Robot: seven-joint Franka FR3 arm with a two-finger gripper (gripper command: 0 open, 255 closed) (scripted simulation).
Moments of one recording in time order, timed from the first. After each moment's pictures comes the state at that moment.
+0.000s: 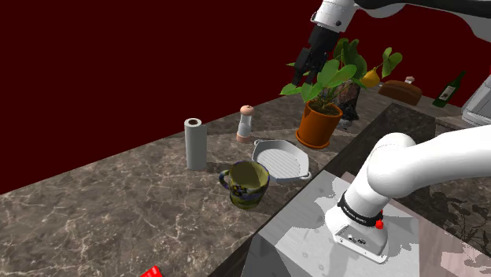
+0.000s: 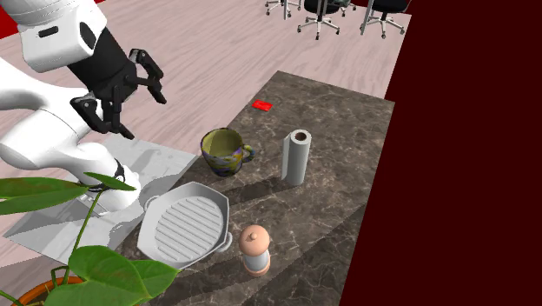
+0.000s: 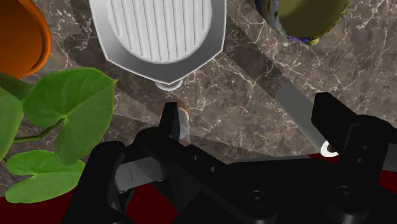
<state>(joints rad) -0.02 -0.81 -0.06 -2.34 0.10 1.65 0.05</state>
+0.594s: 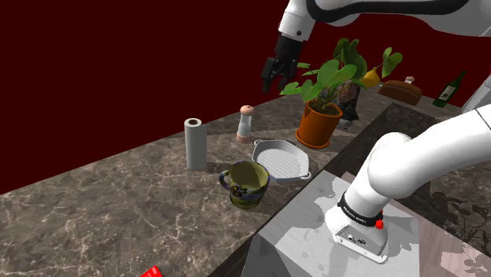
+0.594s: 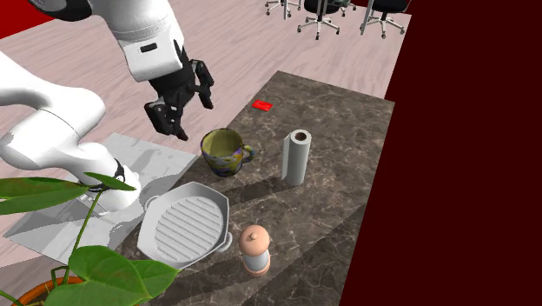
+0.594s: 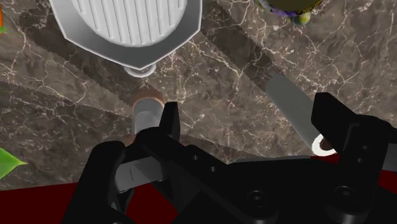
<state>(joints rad) 0.01 -0.59 0.04 -2.29 0.13 1.80 0.14</state>
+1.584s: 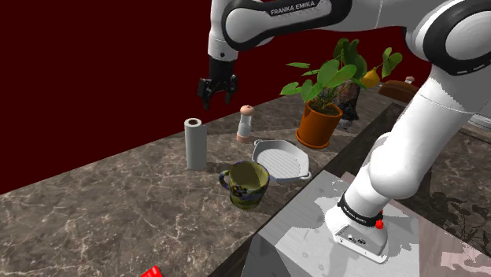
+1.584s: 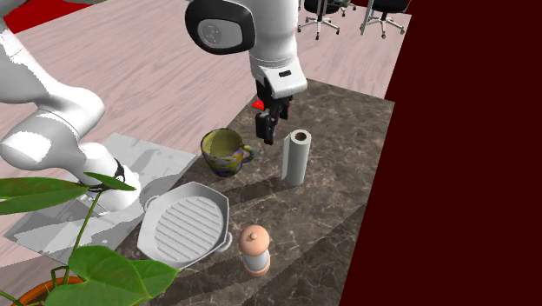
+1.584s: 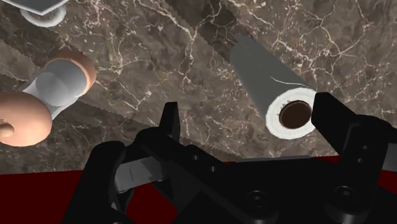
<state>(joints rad) 0.06 -0.03 0.21 -1.94 0.05 1.96 0.36</state>
